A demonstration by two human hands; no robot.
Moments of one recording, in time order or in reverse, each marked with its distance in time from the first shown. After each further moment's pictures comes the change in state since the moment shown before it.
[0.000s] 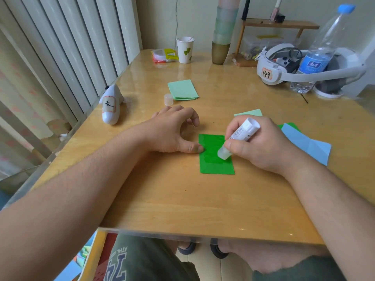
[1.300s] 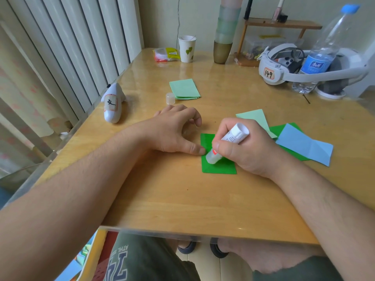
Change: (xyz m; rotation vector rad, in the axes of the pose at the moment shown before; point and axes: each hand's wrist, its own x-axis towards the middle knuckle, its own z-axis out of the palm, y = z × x) left_hand -0.004 0.003 -0.003 0.018 -0.040 0.002; right_hand 0.004 -0.015 0.024 0.119 -0.062 -0.007
